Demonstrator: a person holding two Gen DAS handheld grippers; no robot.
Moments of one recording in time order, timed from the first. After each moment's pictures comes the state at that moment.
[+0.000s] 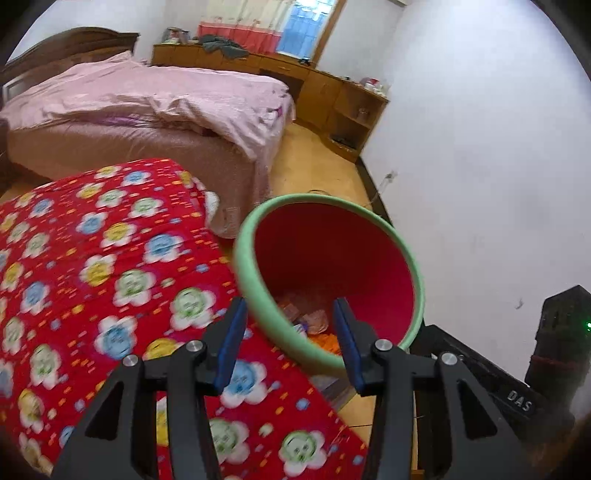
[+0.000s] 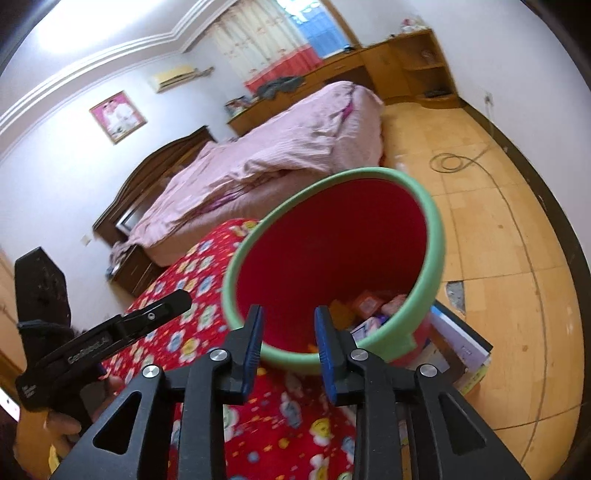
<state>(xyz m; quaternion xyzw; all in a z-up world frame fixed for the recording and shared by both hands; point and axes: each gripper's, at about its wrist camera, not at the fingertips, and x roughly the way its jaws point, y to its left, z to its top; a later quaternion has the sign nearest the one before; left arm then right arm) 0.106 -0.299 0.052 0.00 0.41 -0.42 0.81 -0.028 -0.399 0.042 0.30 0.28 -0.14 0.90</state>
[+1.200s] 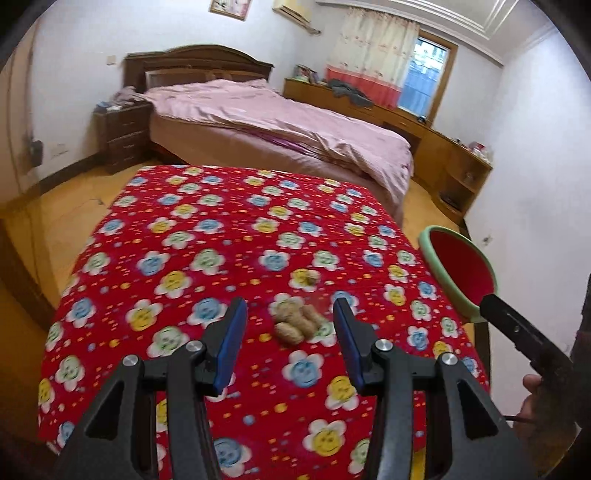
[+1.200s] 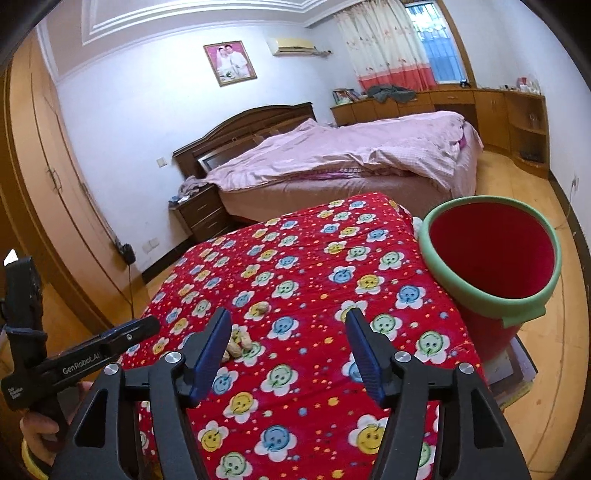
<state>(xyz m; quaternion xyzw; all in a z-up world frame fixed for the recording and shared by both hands) 0.052 -0.014 0.079 -0.05 0.37 -0.19 0.91 -0.021 -0.191 0.081 0.16 0.28 0.00 0.95</state>
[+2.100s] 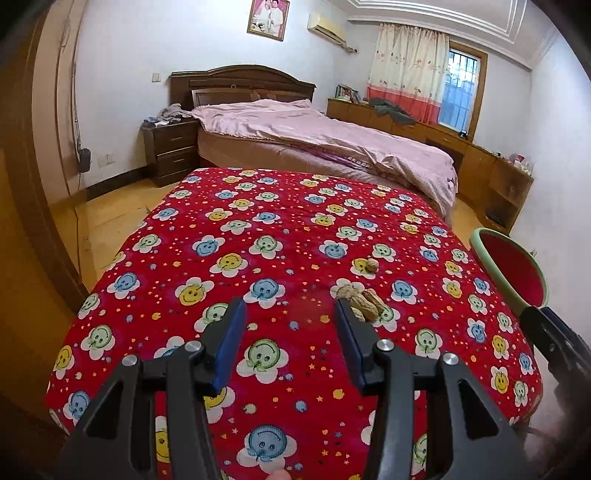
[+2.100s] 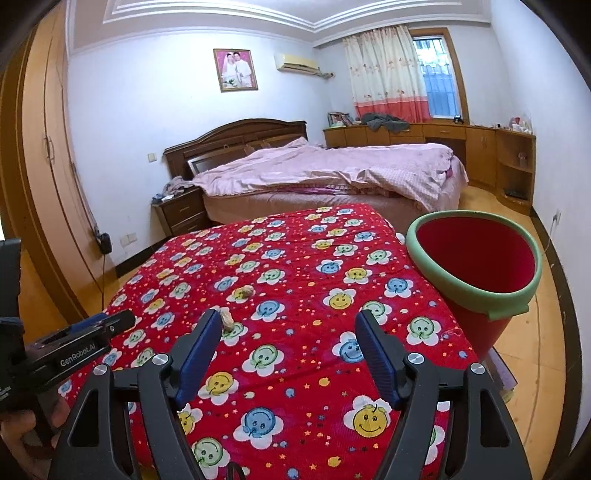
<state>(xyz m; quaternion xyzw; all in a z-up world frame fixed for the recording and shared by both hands) 0.032 0.000 0.041 -0.04 0.33 -0.10 0.94 -0.039 -0.159 0.049 0.09 0.25 -0.05 0.96</state>
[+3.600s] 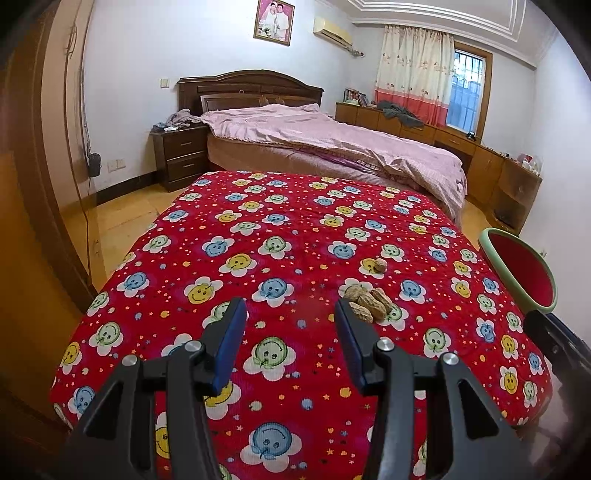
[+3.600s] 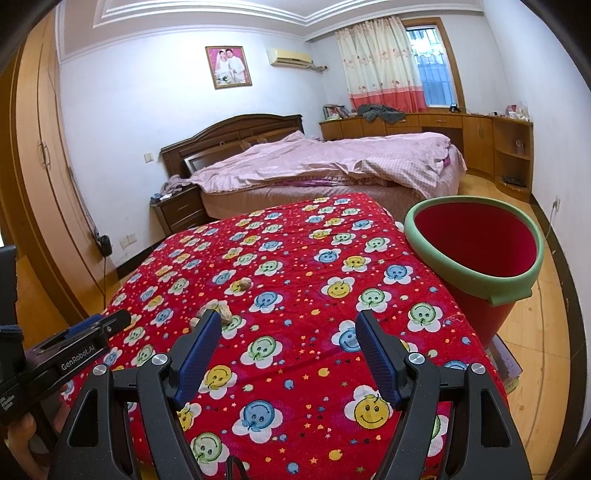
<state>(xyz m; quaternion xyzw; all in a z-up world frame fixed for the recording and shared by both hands) 0.026 0.000 0.039 -0.03 0.32 -0.08 0.94 -0.042 -0.163 0.043 0.11 0.26 -0.05 0.96</state>
